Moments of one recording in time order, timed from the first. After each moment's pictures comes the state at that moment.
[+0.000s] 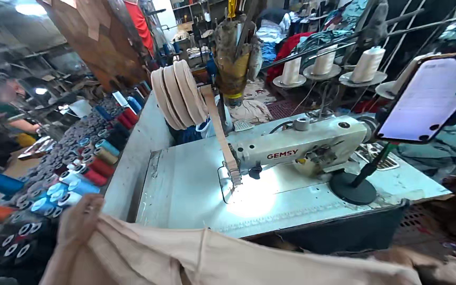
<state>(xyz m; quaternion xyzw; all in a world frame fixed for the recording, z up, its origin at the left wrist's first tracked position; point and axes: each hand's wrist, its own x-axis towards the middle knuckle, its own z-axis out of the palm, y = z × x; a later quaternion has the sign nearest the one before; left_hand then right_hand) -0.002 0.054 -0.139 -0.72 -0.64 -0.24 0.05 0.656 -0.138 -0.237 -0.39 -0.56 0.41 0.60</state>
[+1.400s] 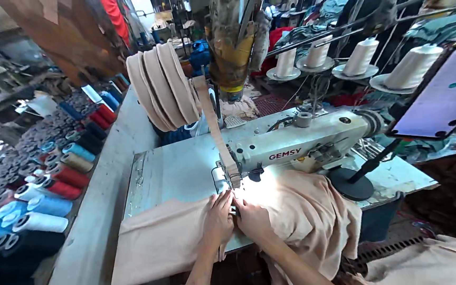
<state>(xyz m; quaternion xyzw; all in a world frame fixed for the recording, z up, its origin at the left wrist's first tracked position) 0.307 0.101 -0.342 -0.86 -0.48 -0.12 -0.10 0.450 0.065 -0.321 -0.71 -0.68 0.14 0.12</state>
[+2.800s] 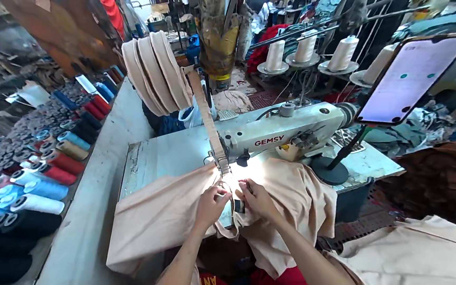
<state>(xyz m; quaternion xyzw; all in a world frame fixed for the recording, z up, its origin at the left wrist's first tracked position) 0.312 0.081 -0.320 -0.73 -0.52 -0.26 -0.35 0.523 0.054 -0.345 -0.60 -0.58 0.36 0.41</state>
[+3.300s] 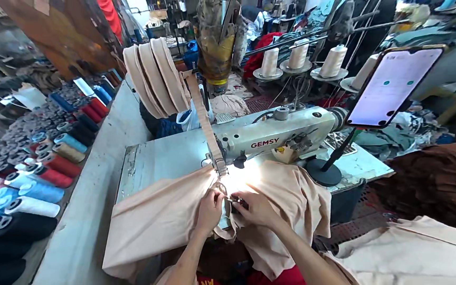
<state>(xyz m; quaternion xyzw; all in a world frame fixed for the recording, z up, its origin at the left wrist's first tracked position) 0.319 0.072 -0.330 -0.74 -0.53 -0.29 -0.29 0.528 0.035 -0.337 -0.57 -0.75 0.25 0.23</state>
